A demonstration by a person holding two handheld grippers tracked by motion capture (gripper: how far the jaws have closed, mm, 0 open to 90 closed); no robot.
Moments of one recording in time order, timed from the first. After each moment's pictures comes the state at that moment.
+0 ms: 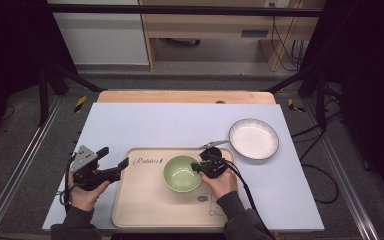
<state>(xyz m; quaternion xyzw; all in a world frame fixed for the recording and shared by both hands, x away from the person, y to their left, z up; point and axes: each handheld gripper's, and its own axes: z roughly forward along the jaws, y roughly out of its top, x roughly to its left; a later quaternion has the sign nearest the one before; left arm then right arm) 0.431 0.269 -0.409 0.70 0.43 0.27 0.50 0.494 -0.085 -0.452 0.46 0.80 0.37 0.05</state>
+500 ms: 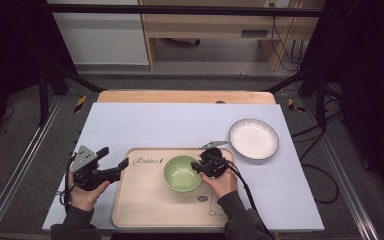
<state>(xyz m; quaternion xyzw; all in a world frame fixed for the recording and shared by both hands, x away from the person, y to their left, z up) 0.431 0.269 -0.409 0.70 0.43 0.27 0.50 0.493 -0.087 -0.451 0.45 0.81 0.38 0.07</state>
